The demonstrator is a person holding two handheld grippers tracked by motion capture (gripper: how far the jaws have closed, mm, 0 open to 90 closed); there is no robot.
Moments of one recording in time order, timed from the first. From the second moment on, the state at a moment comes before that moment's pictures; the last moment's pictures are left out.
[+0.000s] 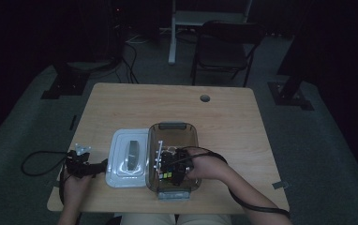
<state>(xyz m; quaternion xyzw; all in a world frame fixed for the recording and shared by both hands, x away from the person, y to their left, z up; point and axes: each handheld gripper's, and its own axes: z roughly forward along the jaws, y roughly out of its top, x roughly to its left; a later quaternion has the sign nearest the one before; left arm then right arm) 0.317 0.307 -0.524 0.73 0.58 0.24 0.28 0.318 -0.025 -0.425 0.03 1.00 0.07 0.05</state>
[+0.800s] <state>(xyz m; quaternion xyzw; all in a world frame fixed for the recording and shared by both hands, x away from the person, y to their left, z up) 0.317 0.307 -0.524 0.73 0.58 0.23 0.28 0.323 -0.010 -0.436 0.04 1.00 0.04 0.04</state>
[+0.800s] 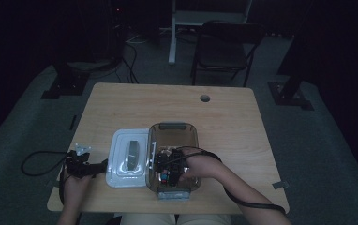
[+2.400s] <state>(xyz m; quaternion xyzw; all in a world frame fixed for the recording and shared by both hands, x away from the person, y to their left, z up) 0.317 0.307 -0.524 0.73 0.58 0.23 0.28 0.326 -0.170 -0.384 0.24 0.84 0.47 0.11</state>
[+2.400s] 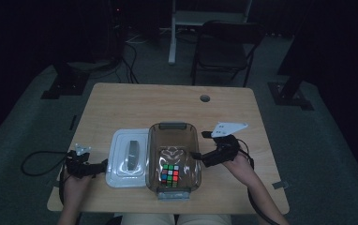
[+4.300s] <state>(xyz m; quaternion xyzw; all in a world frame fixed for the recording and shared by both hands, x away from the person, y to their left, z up) 0.318 0.306 -0.524 0.72 0.59 0.24 0.28 0.322 -0.237 -0.527 0.44 0.81 0.35 0.19</state>
